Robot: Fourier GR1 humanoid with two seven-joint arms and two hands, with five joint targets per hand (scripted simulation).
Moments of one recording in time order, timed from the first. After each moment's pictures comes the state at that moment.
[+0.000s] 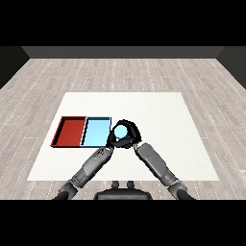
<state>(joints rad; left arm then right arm) -0.48 0.02 -0.56 -1.11 0.29 0.49 -0.18 -0.51 -0.02 0.48 -1.33 -0.21 -0.32 -0.22</state>
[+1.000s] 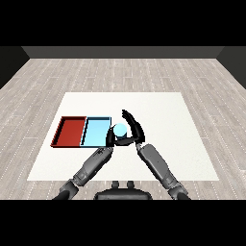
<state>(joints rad) -0.50 0.01 -0.53 -1.04 0.37 0.58 -0.48 -0.46 -0.01 0.42 -1.39 -0.19 -0.33 -0.17</state>
